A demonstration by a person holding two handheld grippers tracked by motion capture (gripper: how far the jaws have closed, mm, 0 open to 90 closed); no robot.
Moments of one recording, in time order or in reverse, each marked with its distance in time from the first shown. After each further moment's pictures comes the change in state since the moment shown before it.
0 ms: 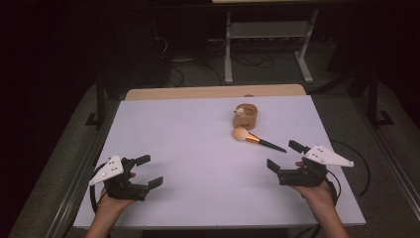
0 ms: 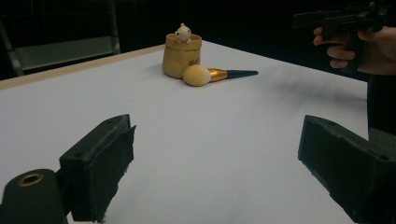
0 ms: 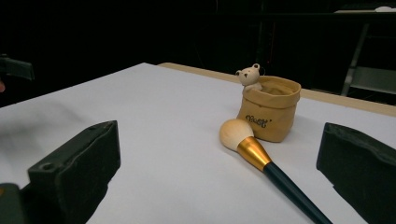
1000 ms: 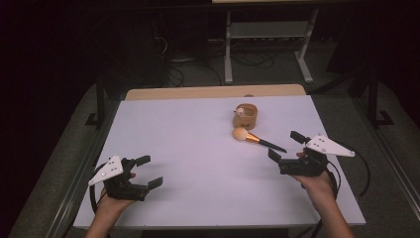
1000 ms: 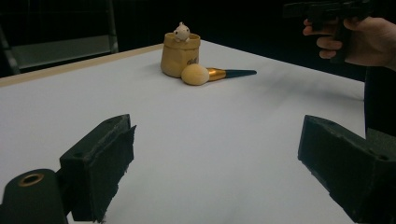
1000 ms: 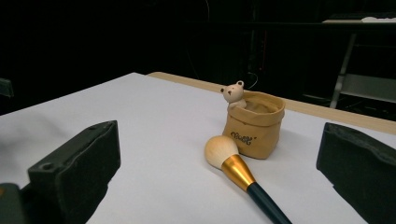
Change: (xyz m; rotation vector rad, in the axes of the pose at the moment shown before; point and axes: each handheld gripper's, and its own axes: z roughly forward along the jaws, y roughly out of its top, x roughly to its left) left arm 0.001 -0.001 0.000 -0.007 -0.006 -0.005; right arm -0.014 0.015 0.010 -0.023 -0.026 -0.008
